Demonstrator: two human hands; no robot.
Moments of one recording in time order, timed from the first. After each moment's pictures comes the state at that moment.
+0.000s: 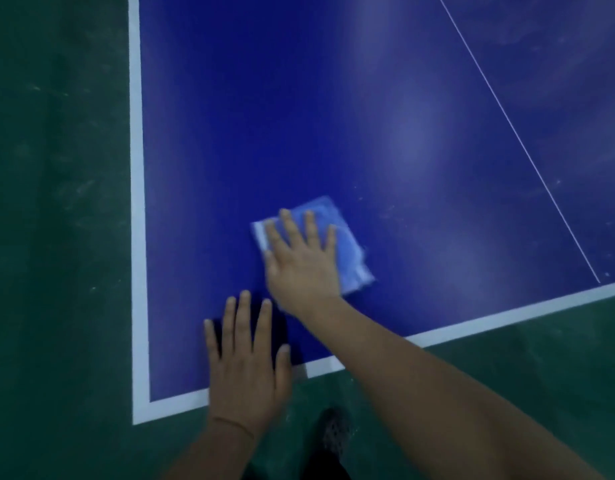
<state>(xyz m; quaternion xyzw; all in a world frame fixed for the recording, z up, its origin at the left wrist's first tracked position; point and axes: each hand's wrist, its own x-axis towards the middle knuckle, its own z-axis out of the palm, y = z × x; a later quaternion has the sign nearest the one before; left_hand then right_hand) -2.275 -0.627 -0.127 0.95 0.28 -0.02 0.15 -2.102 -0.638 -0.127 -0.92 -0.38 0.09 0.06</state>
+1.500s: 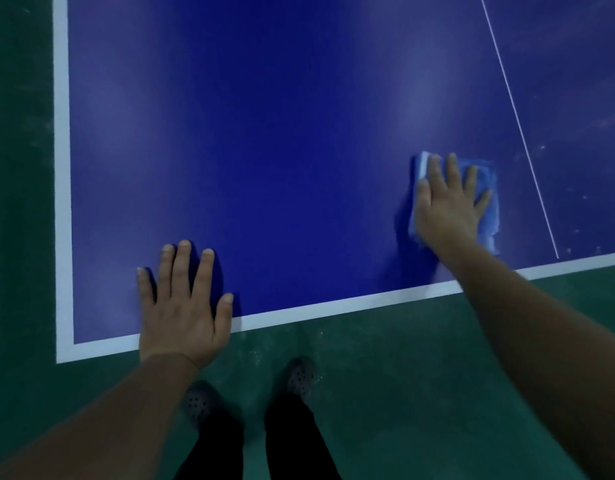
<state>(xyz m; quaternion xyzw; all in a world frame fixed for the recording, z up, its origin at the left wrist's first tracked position) -2.260 -0.643 -0.139 0.94 0.32 -0.08 0.04 -1.906 -0.845 -0.117 -0.98 -0.15 0.11 0.04</state>
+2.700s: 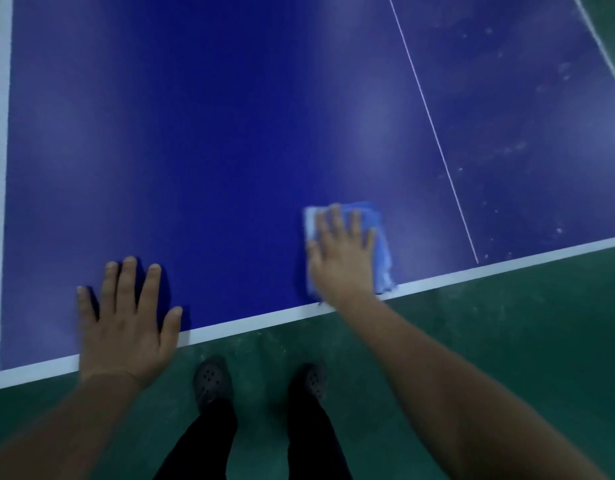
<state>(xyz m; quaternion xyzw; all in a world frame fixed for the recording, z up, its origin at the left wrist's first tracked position) -2.260 -0.644 -0.137 0.94 0.33 -0.07 0.05 -1.996 -0.840 -0.119 -0.95 -0.28 0.13 0.00</state>
